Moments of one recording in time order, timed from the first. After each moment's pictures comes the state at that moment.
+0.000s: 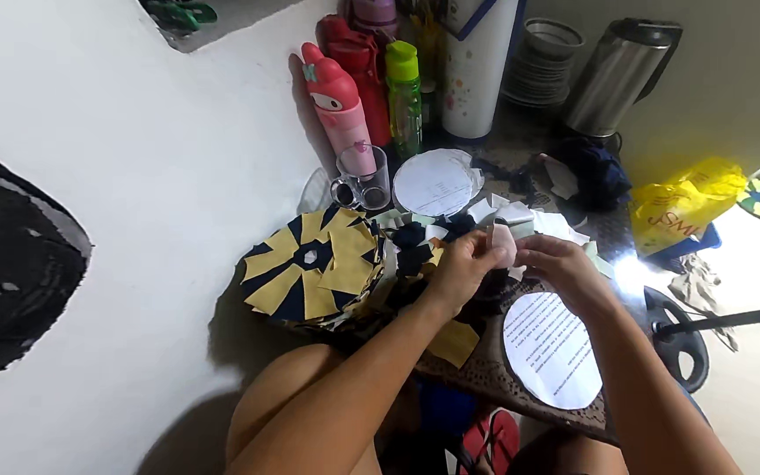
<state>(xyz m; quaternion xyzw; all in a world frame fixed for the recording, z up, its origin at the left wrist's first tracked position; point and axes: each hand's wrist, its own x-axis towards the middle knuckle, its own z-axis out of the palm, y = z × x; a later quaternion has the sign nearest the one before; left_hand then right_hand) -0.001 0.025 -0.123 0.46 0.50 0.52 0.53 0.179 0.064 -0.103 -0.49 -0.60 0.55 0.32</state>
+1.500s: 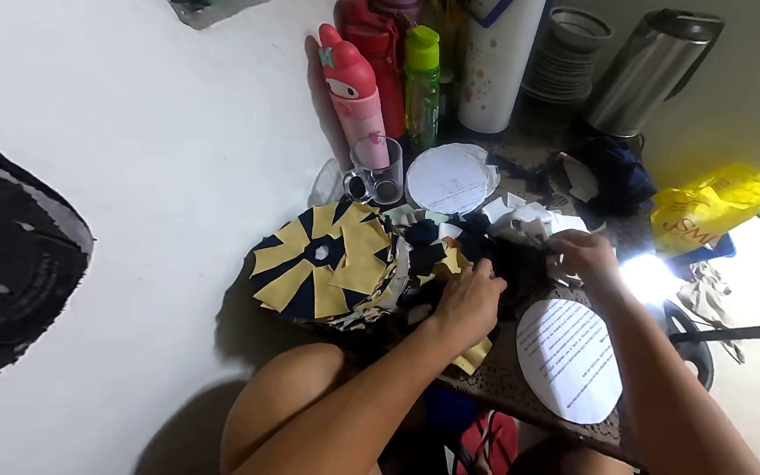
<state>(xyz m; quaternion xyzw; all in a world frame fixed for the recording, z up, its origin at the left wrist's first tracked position) -0.005 0.012 -0.126 0.74 0.61 0.03 0.27 0.190 0.107 -0.125 -0.60 -0.64 0.39 0.29</state>
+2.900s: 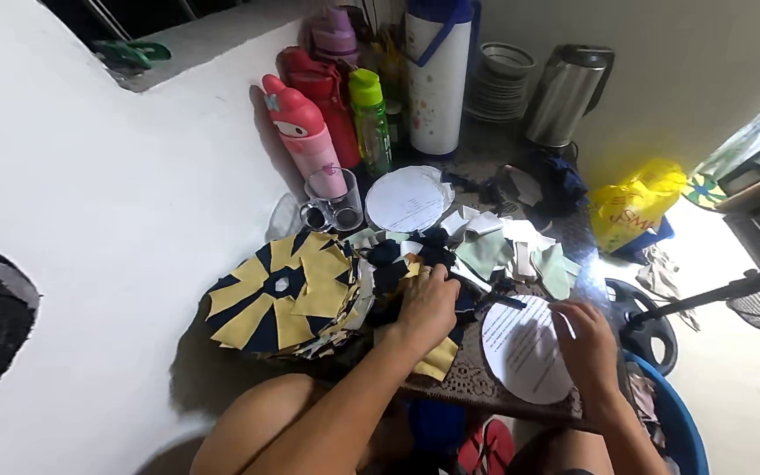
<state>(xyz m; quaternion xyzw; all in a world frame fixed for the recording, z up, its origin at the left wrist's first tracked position) -0.006 0.013 -0.120 0.74 0.63 0.01 0.22 0.257 -0.021 -0.175 -0.60 -0.71 0.07 0.35</state>
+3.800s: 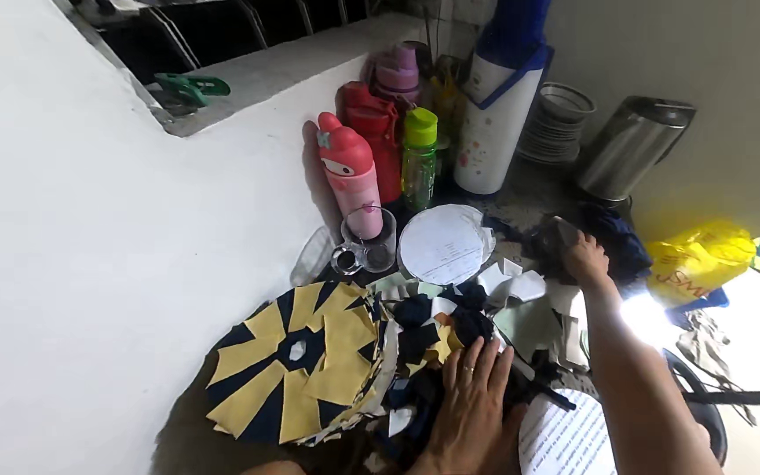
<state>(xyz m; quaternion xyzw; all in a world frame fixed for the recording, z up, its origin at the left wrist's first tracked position) 0.015 -0.001 -0.202 0.74 0.61 0.30 0.00 0.192 0.280 -0.137 -0.73 -0.67 0.11 0.09</state>
